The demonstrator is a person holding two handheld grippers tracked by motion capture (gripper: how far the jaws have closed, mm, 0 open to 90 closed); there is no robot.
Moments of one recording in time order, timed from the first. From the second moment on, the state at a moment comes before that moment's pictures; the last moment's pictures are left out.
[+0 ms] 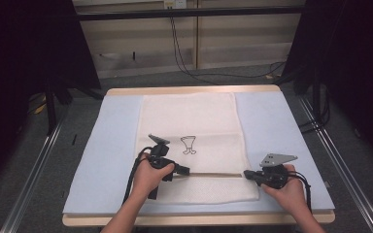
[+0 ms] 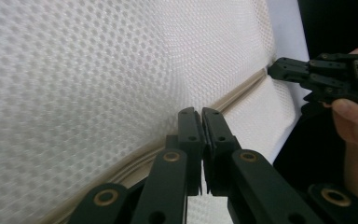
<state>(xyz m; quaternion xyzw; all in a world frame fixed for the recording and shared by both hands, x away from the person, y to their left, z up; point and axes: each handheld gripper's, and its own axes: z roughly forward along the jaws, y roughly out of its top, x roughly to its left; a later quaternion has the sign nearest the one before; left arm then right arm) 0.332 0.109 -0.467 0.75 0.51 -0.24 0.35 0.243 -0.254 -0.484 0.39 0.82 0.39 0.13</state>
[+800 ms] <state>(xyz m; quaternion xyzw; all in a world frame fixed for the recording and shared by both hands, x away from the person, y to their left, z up) 0.327 0.166 -0.462 0.72 0.54 -0.23 0.37 0.242 -0.254 -0.484 0.40 0.82 0.39 0.13</state>
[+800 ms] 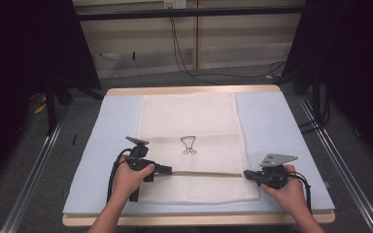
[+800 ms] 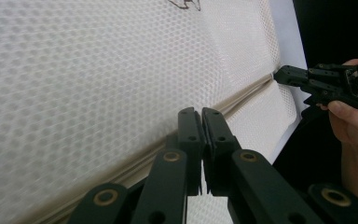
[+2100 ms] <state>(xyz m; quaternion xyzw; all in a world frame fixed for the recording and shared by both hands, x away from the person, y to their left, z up) 0.320 0.252 -0.459 0.68 0.58 -0.23 0.40 0.243 -0.253 -0.484 0.40 0.82 0.38 0.13</state>
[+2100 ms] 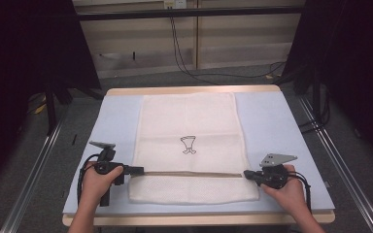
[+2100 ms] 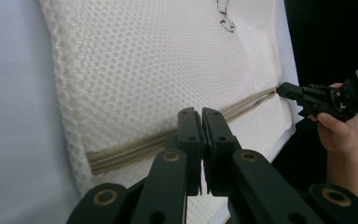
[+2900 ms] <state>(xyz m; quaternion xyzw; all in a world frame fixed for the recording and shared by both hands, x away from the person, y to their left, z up) 0.319 0.290 -0.467 0.66 0.60 -0.22 0.39 0.243 -0.254 -0.484 0.40 0.82 0.38 0.13</state>
